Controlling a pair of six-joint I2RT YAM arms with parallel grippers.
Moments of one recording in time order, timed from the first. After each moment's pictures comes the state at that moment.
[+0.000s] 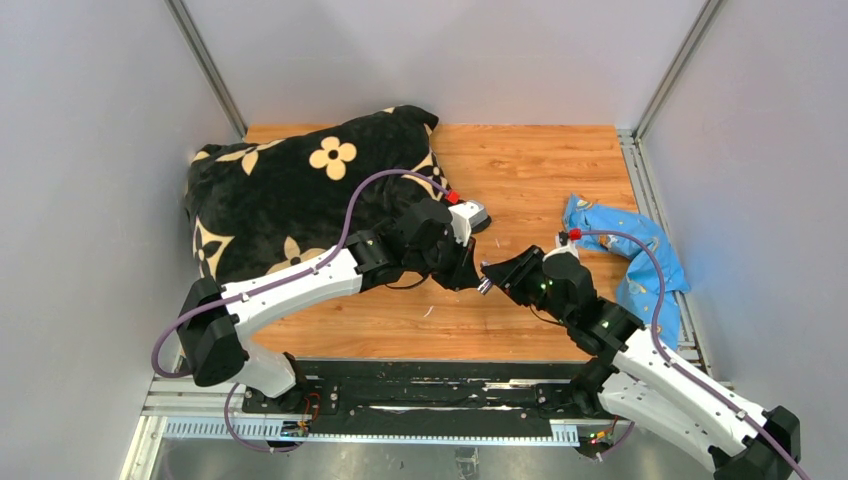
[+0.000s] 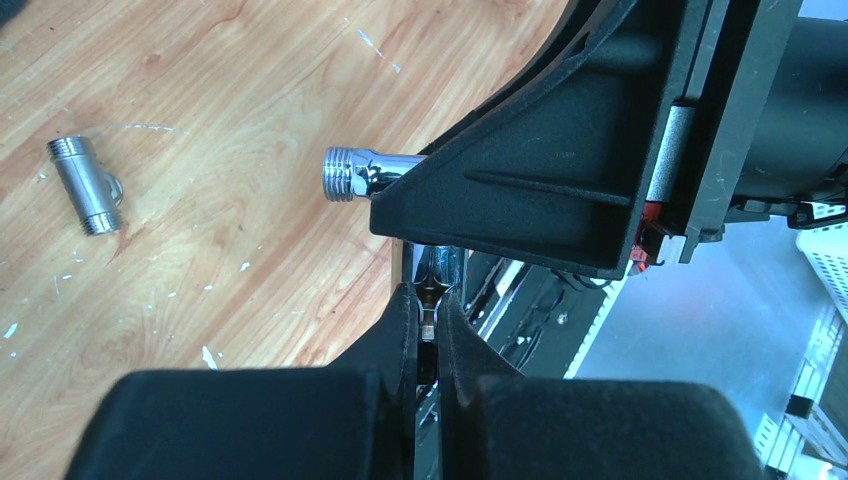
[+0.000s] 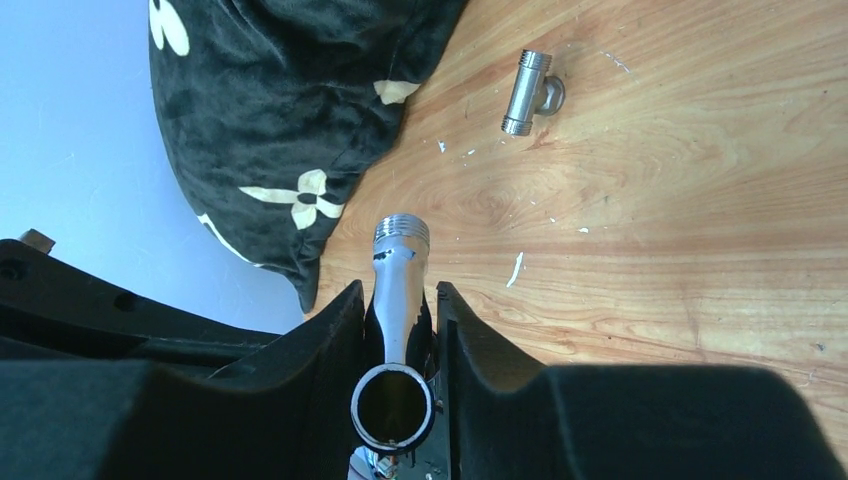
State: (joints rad) left arm -0.98 1.45 1.19 -0.35 0.24 -0.41; right arm 0.73 0.70 0.52 -0.25 0.15 1.22
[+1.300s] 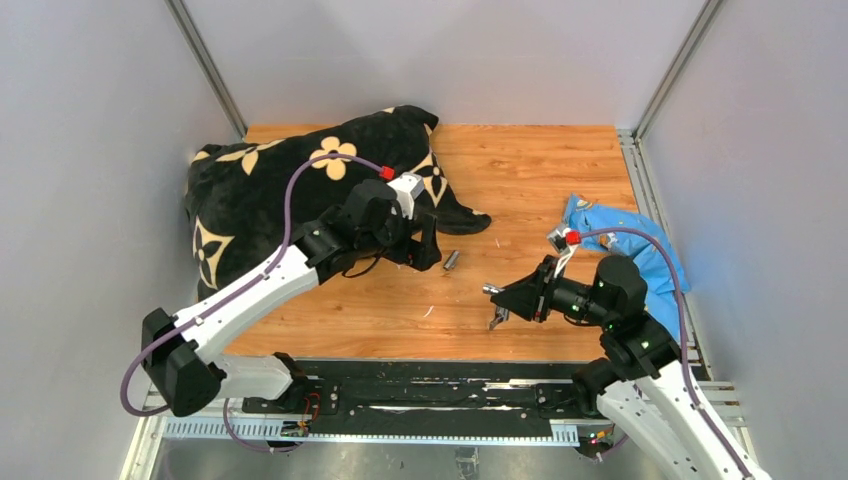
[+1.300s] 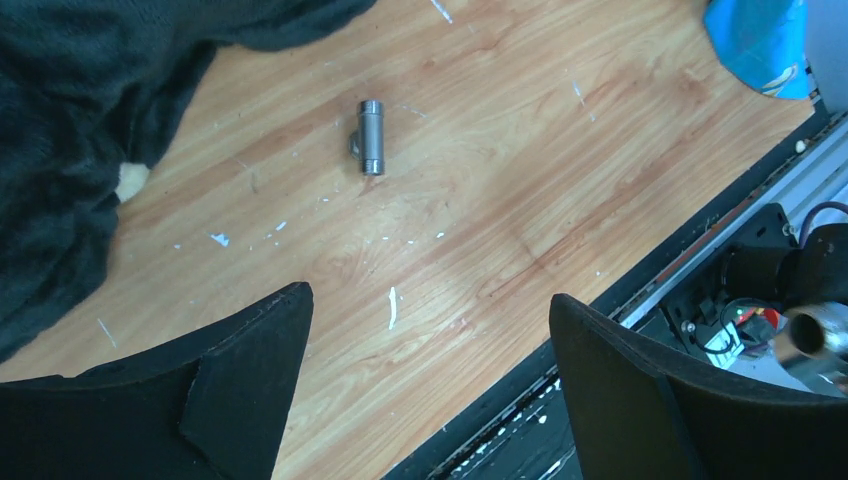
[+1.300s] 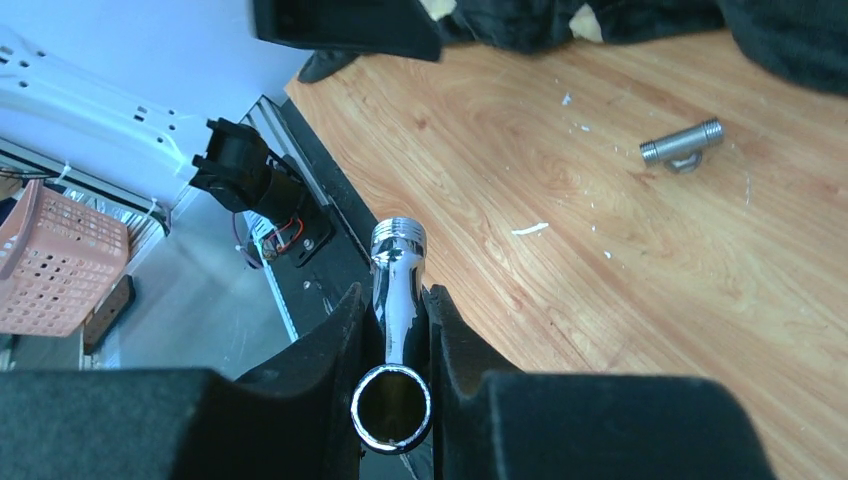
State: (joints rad) left arm -0.76 1.23 1.14 -0.51 0.08 -0.36; right arm 0.48 0.51 0.59 -0.35 -0.61 0.43
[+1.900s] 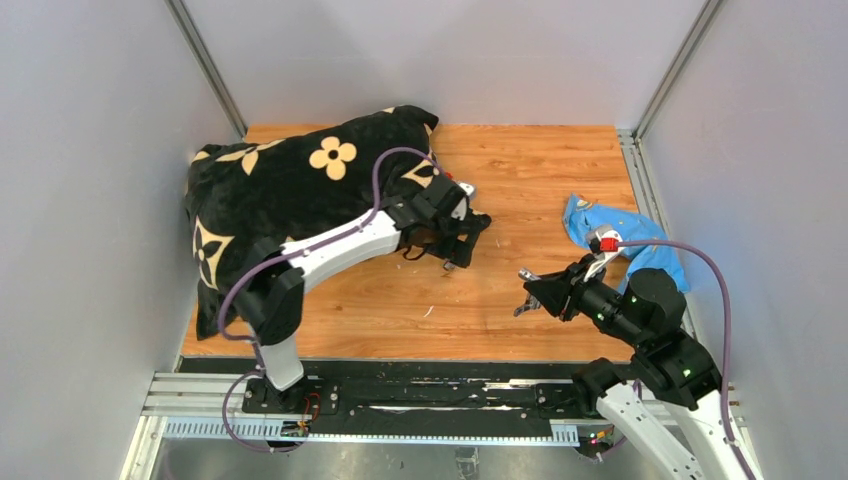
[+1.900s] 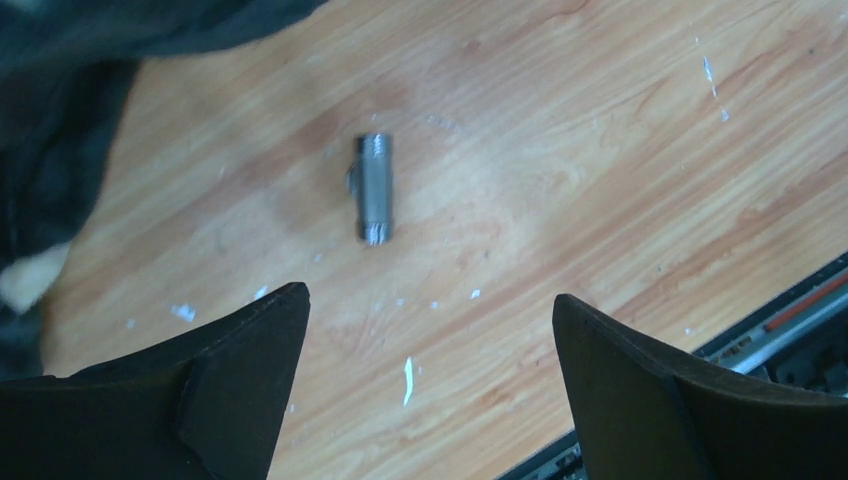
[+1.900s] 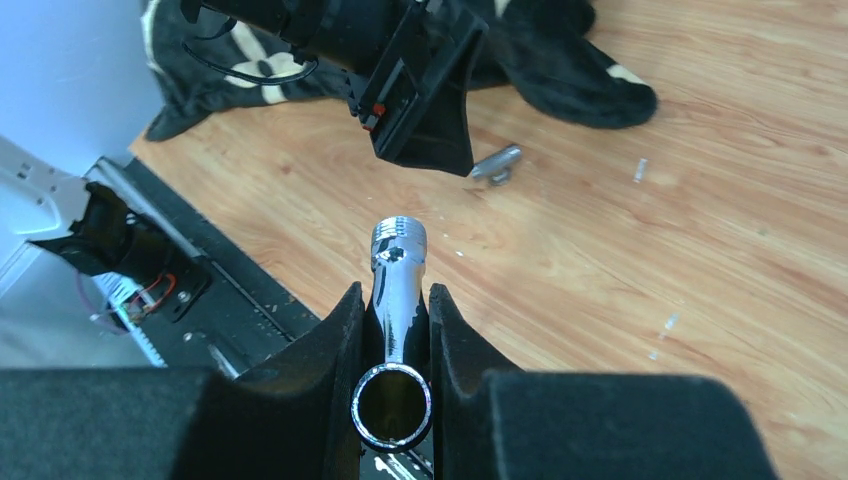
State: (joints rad) left arm -0.82 1.71 1.36 -0.54 0.00 -0.36; right arm 0.48 0.38 0.78 -0.64 -0.30 0.28
